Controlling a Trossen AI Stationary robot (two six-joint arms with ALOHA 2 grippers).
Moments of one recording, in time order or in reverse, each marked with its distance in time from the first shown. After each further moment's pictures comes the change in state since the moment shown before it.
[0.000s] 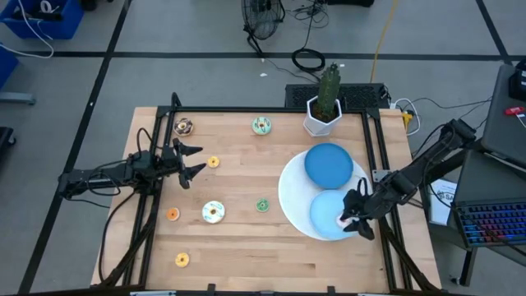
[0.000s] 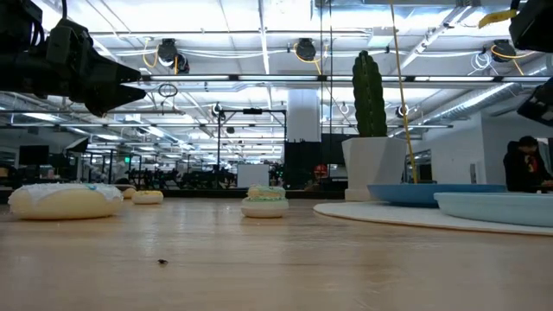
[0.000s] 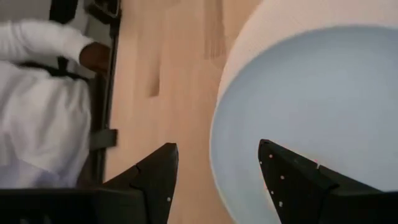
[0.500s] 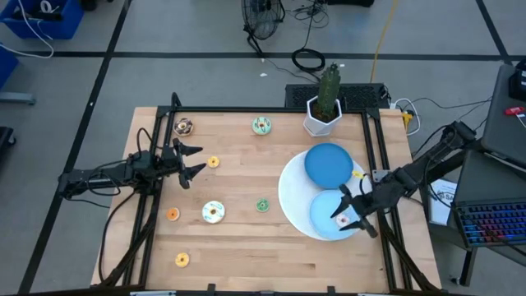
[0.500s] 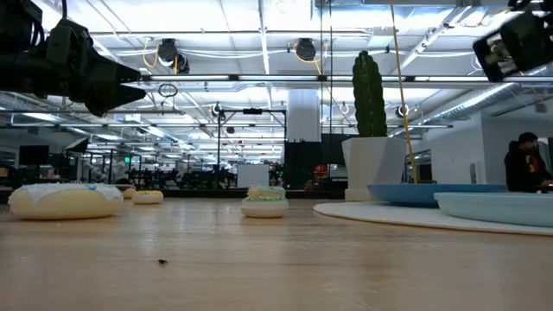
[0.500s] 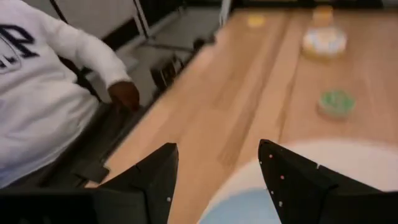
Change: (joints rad) left arm 0.000 0.000 0.000 0.000 0.000 0.000; right arm -0.054 -0.134 -0.068 0.332 0.041 -0.623
